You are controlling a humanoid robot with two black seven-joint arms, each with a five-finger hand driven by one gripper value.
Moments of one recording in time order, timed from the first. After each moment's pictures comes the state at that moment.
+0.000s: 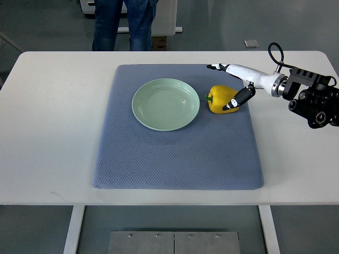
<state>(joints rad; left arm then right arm) -0.02 0.00 -0.11 -0.23 0.02 0.17 0.04 1.30 -0.23 -0.61 0.56 -0.52 -0.04 0.61</state>
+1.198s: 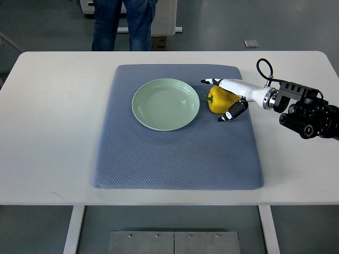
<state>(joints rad) -0.02 0.00 -0.11 -0.23 0.02 0.17 0.04 1.25 -0.17 -0.65 0.53 -0.54 -0.10 0.61</state>
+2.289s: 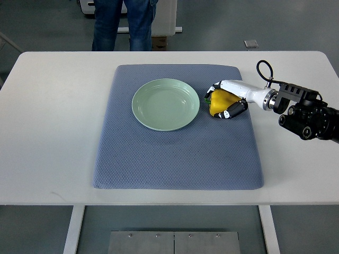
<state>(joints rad) -0.02 0.00 -0.11 -0.23 0.02 0.17 0.04 1.23 -0.15 -0.65 0.49 -0.54 -0.10 0.61</state>
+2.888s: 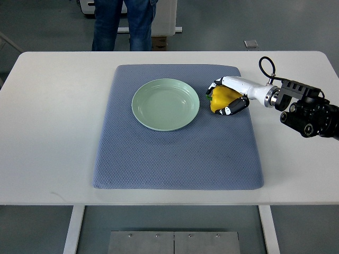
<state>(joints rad) -0.02 0.00 -0.11 -0.23 0.02 0.17 0.04 1.24 -0.16 -0.64 0.49 -0.53 -0.10 0.61</state>
